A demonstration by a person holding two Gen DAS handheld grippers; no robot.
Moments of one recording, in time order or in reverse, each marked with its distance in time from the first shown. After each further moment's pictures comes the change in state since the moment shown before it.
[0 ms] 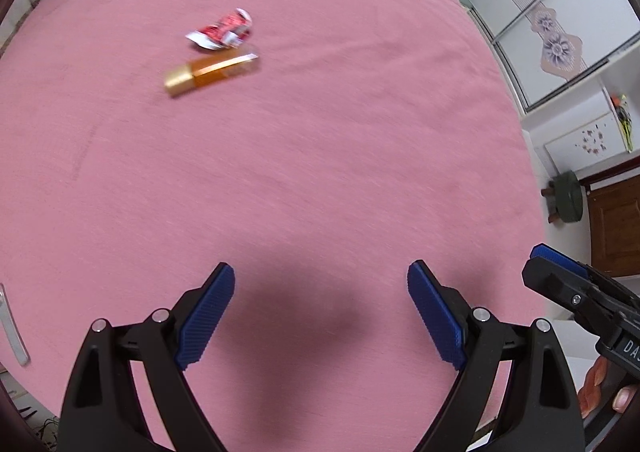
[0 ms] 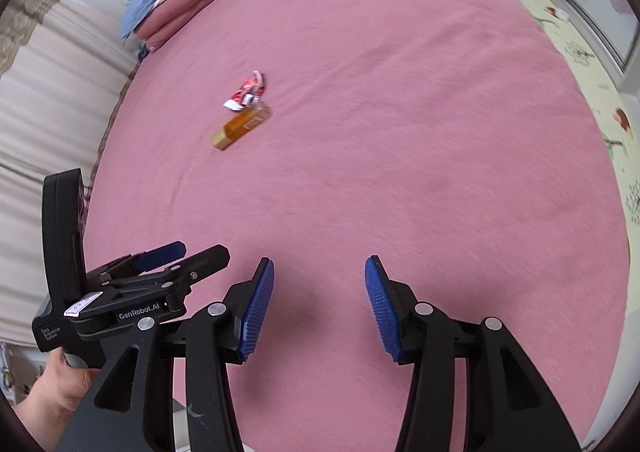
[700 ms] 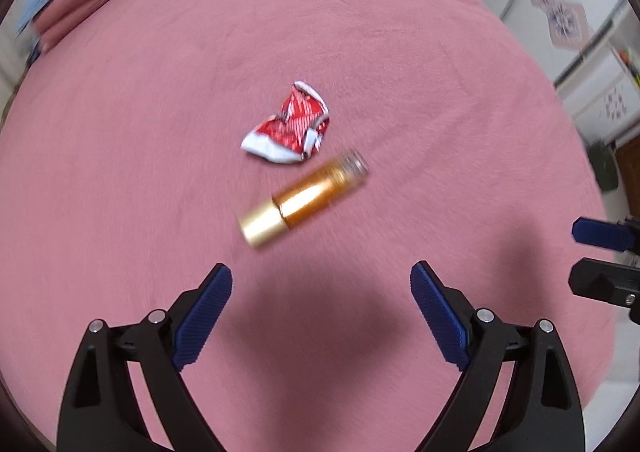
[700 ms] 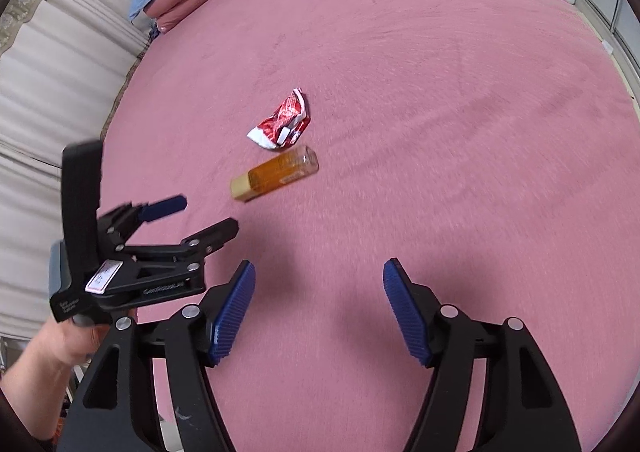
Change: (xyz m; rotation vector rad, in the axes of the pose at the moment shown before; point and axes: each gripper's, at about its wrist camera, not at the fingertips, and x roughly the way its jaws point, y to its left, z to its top) left arm 0.051 0.089 0.149 0.240 -0.052 0.129; right arm 0.107 0.065 0.129 -0.080 0.058 0.012
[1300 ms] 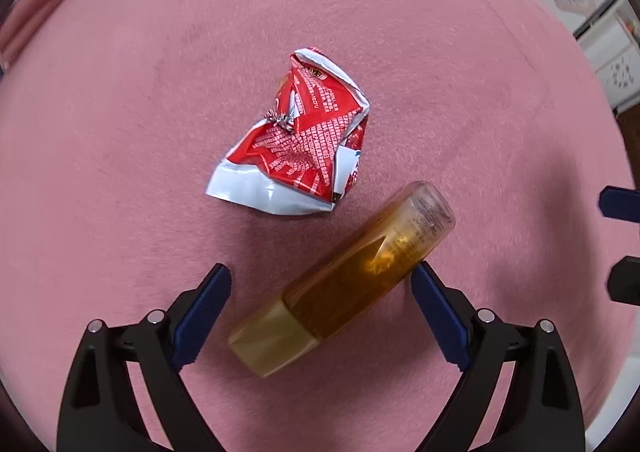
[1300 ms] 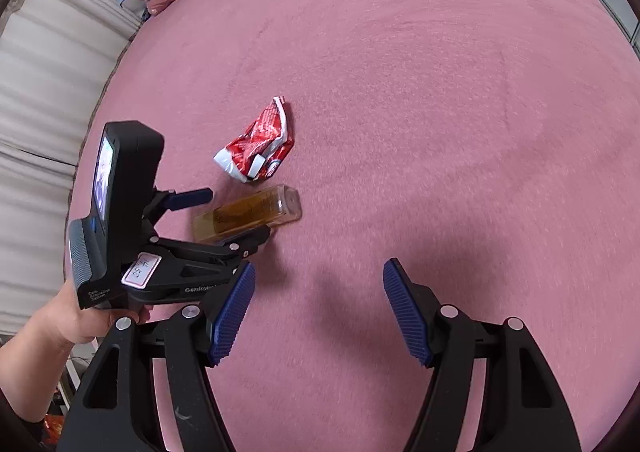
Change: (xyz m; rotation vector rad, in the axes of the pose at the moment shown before) left arm 0.104 0.027 0.055 0.048 0.121 -0.045; right arm 0.068 -0.012 0.060 -0.039 0.070 -0.015
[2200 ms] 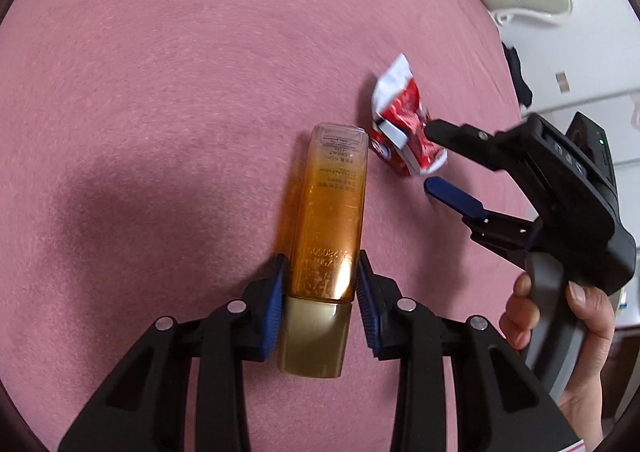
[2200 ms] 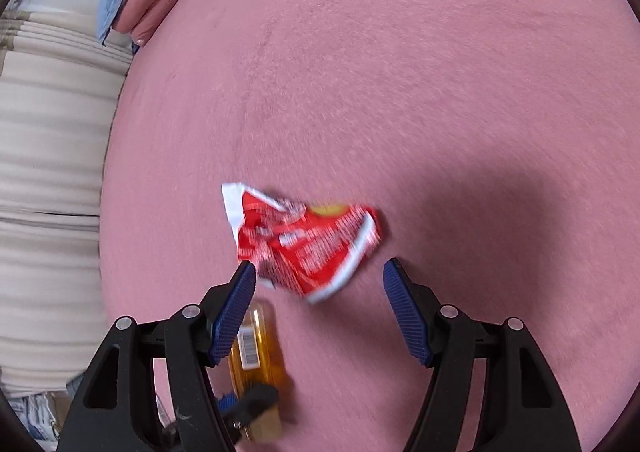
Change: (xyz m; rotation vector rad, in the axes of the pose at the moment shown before) left arm 0.004 0.088 -0.112 -0.785 -0.197 -0.388; right arm 0.112 0.030 0.107 0.169 0.034 0.140
